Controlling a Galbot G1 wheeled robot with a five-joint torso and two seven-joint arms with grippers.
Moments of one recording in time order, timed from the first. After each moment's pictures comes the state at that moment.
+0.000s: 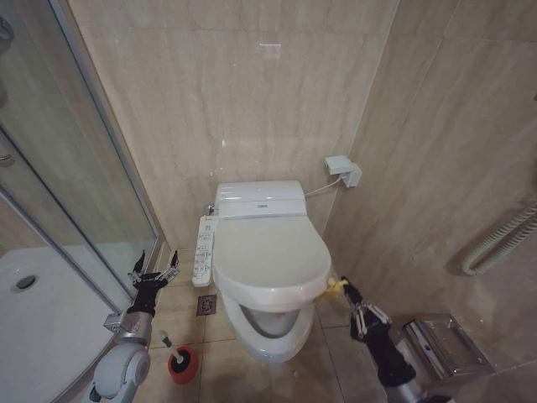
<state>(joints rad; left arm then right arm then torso) 1.28 -1.16 -0.49 -1.74 -0.49 -0.26 -0.09 -1.70 1.29 0.64 2.08 0.39 0.58 -0.33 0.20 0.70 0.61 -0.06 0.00</state>
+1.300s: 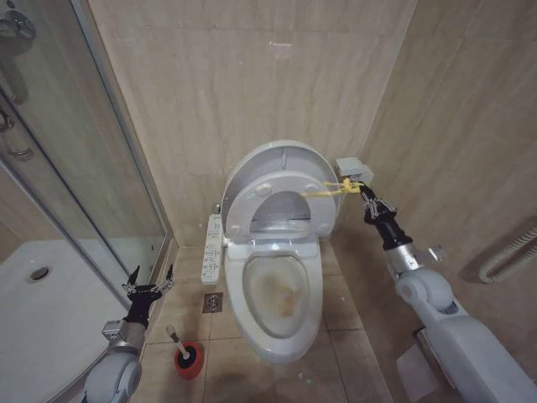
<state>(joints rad) 1.32 -1.15 -0.52 -1.70 -0.42 -0.24 -0.09 -0.94 0.95 0.50 1.66 0.75 0.38 -0.23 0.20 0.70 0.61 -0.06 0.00</state>
